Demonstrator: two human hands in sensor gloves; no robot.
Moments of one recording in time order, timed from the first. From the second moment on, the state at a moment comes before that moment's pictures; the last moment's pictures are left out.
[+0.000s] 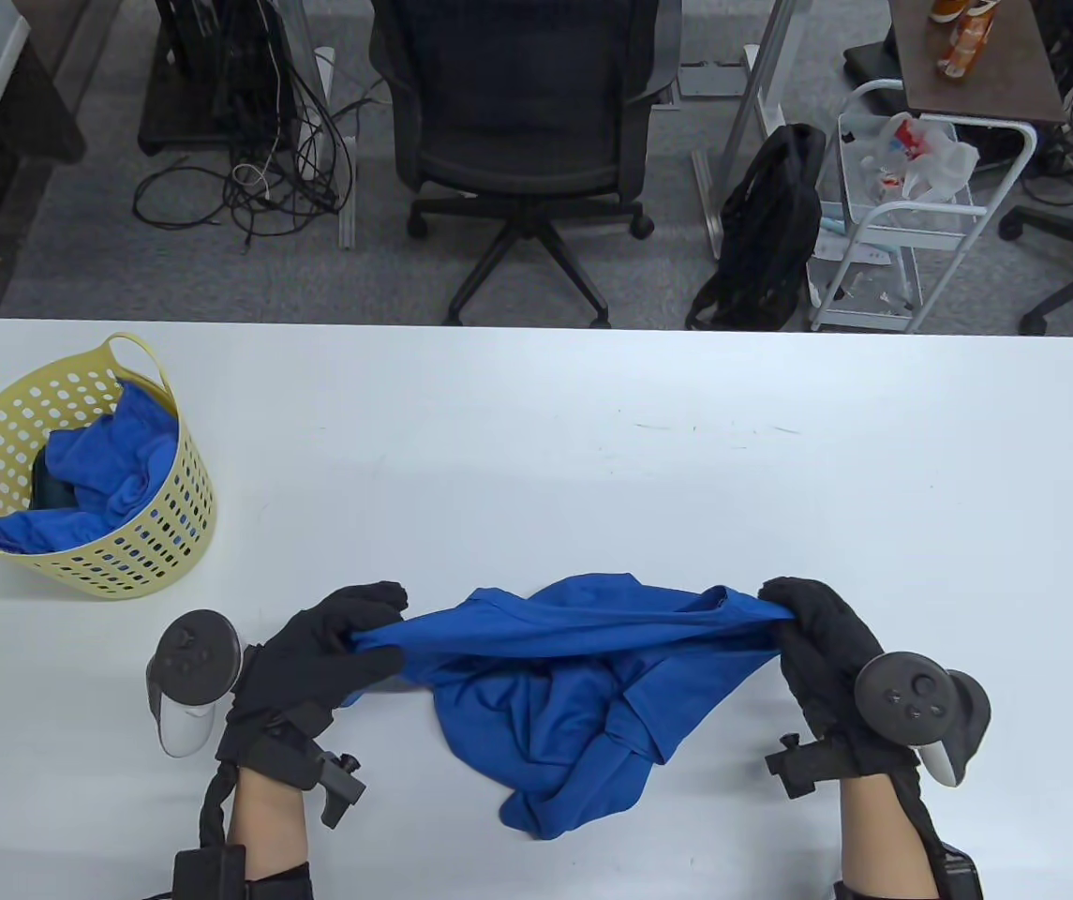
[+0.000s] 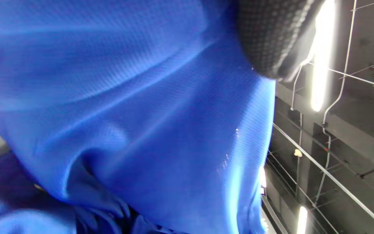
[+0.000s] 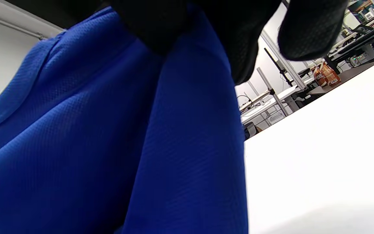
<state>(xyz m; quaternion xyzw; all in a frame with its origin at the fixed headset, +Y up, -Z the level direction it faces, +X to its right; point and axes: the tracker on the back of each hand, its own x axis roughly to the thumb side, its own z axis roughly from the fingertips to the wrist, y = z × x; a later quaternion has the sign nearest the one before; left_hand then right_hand) -0.249 -0.710 -0.187 -0.03 -0.13 0.57 0.81 0.262 -0.703 -0.190 0.07 -0.12 0.93 0.35</state>
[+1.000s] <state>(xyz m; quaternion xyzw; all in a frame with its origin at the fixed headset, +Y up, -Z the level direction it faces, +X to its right) -0.213 -0.699 -0.178 0.14 0.09 -0.03 0.99 0.260 -0.693 -0.185 0.01 -0.14 0.97 0.18</state>
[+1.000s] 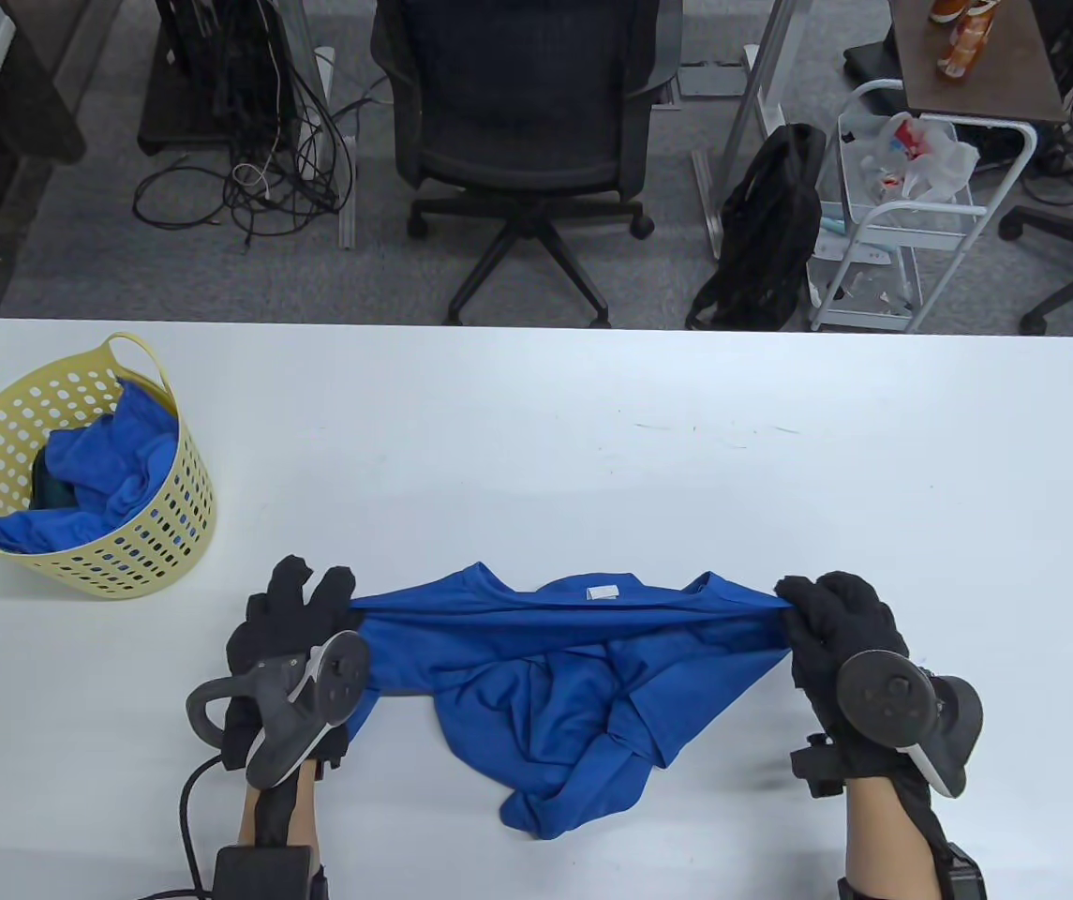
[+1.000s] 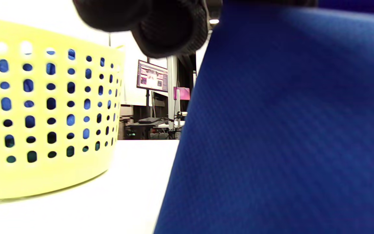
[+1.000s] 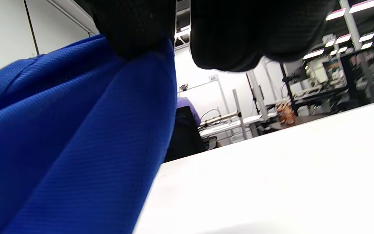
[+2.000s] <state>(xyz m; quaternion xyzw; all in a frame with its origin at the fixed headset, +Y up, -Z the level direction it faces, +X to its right) -0.218 -0.463 -0.290 0.51 -0.13 0.22 0.82 0.280 -0.497 -0.266 0.16 -0.44 0.75 0.47</state>
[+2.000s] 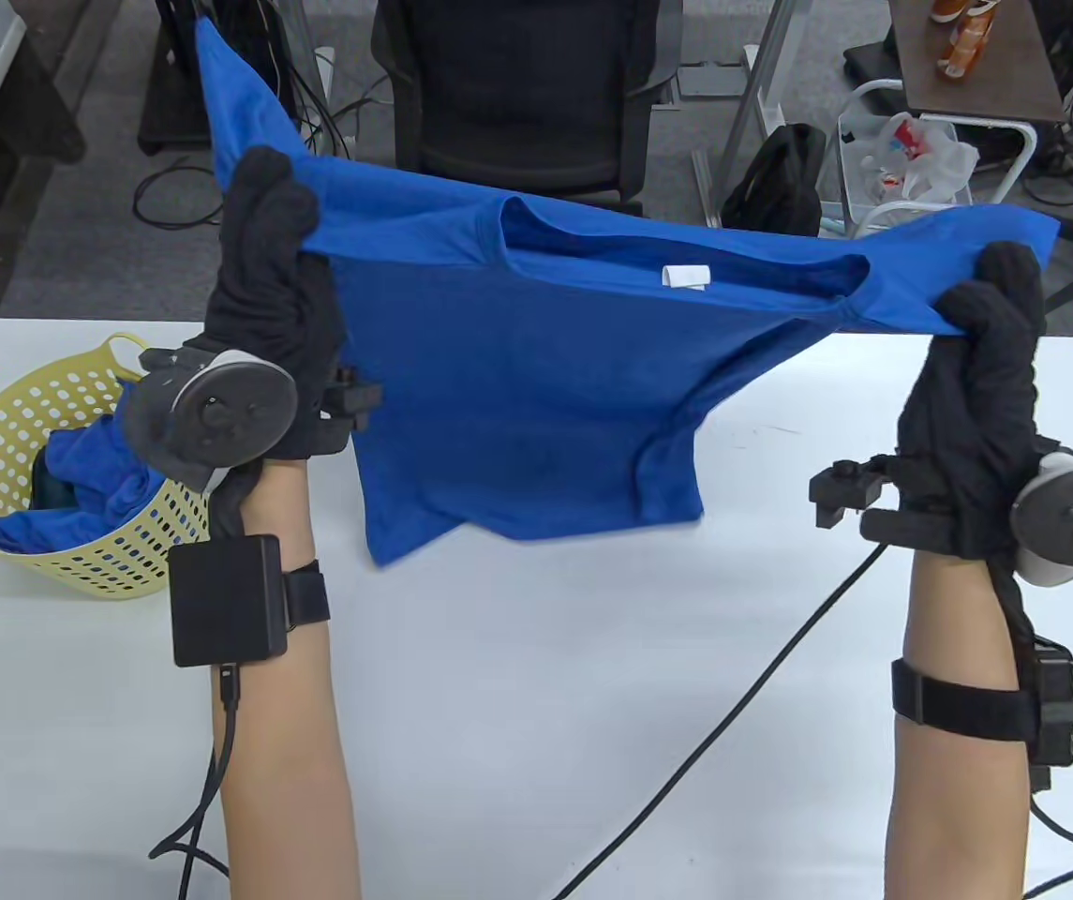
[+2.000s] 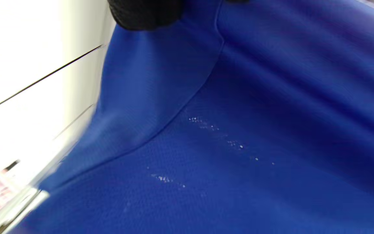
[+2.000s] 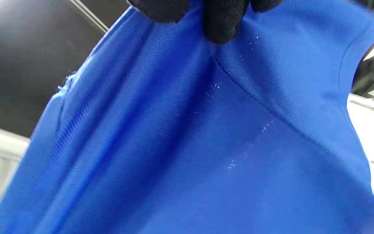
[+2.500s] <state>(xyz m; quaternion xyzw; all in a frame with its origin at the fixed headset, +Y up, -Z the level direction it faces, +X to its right) -0.217 -0.719 -0.204 0.03 -0.14 0.06 0.99 0.299 -0.716 -0.223 0.10 0.04 0.95 0.31</state>
